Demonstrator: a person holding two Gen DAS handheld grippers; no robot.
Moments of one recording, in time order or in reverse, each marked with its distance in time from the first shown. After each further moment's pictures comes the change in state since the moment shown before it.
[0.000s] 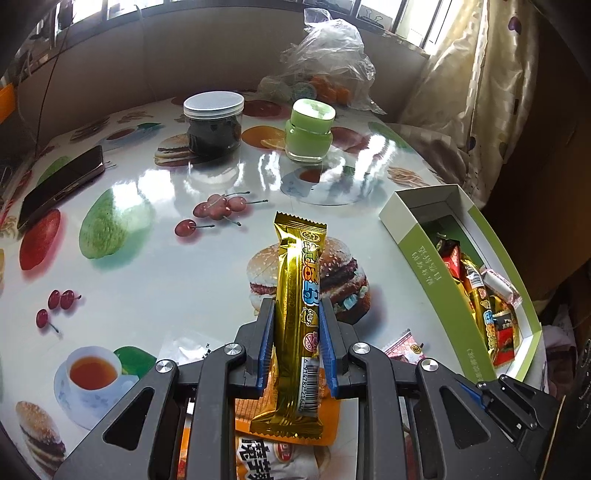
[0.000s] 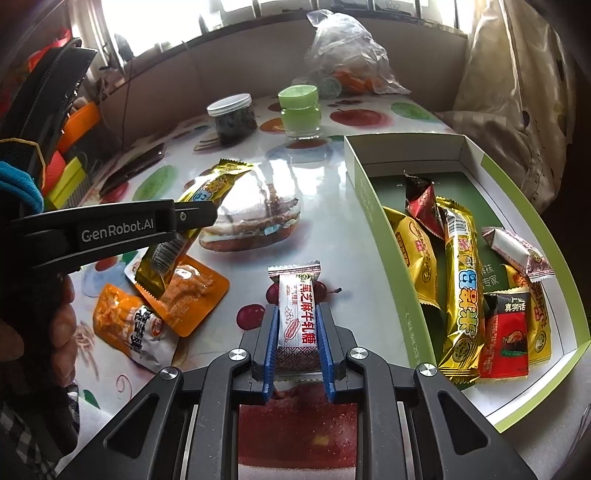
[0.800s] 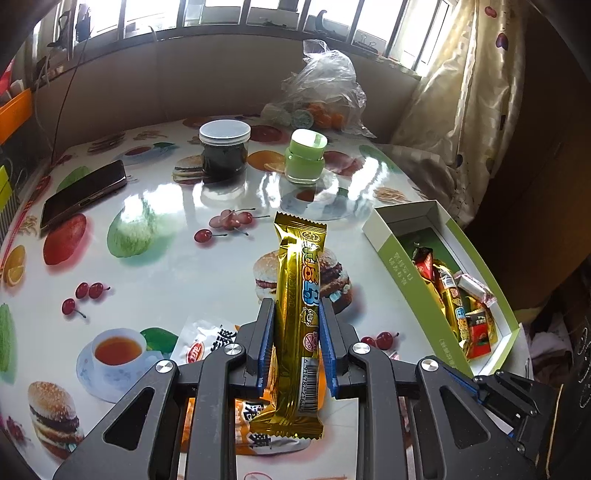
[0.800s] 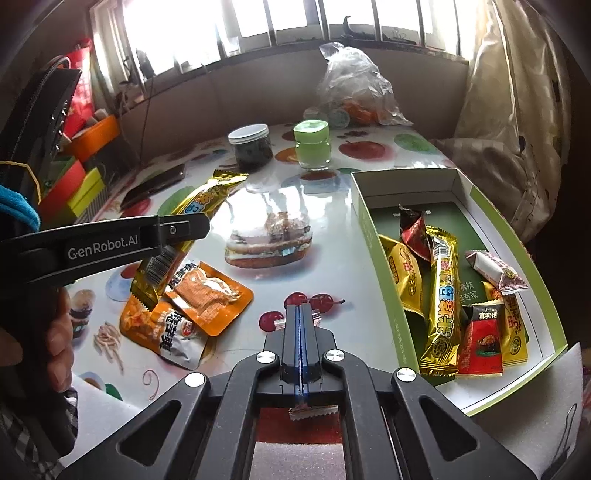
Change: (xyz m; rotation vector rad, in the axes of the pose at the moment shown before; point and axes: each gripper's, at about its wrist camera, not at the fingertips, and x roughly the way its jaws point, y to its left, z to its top) left arm -0.044 -0.001 -0.013 -0.008 -0.072 -0.005; right arm -0.037 0.005 -0.005 -0.029 -0.080 0.024
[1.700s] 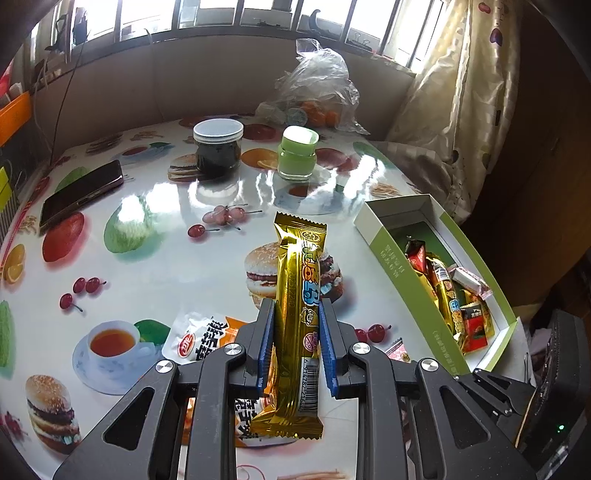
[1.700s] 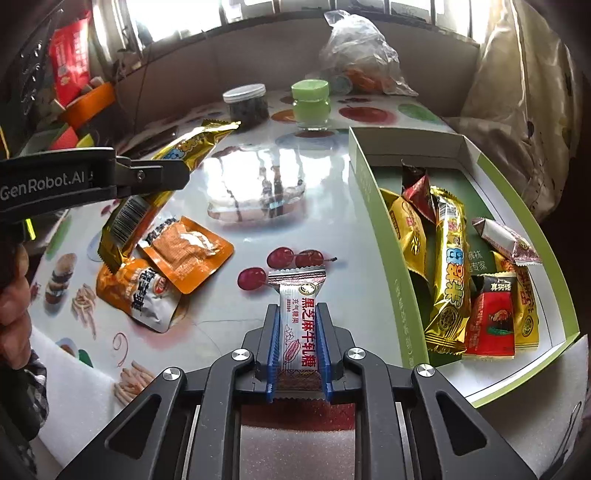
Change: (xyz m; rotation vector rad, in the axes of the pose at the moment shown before) left arm -0.004 -0.010 -0.004 0.017 -0.006 0.000; right arm 0.019 -0.008 -0.016 -0.035 0.083 -0.012
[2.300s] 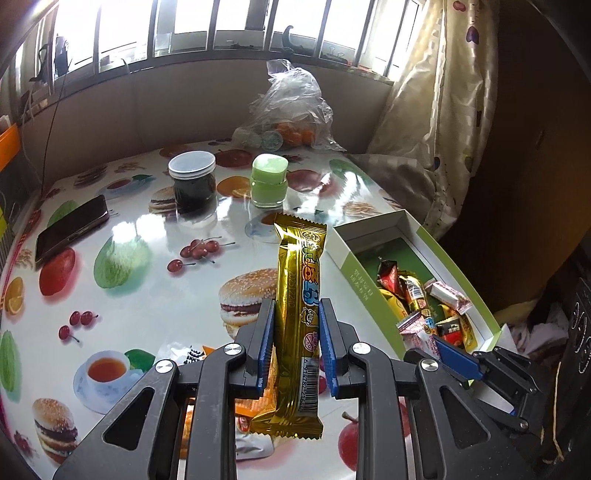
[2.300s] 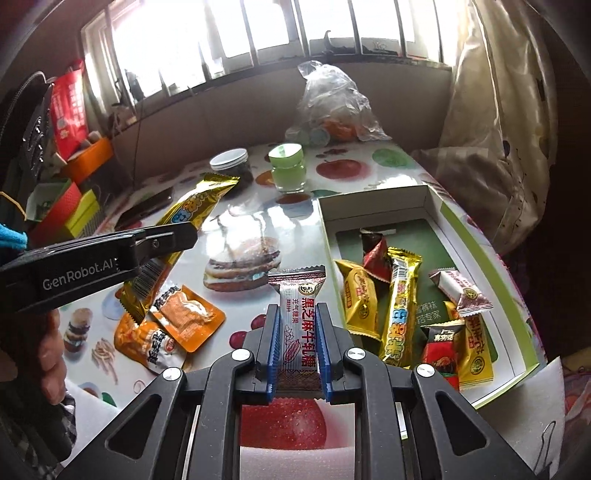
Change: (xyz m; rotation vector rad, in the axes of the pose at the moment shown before) left arm -0.012 -0.031 0.018 0.061 -0.051 -0.023; right arm -0.043 -0.029 0.027 0.070 -0.143 -0.003
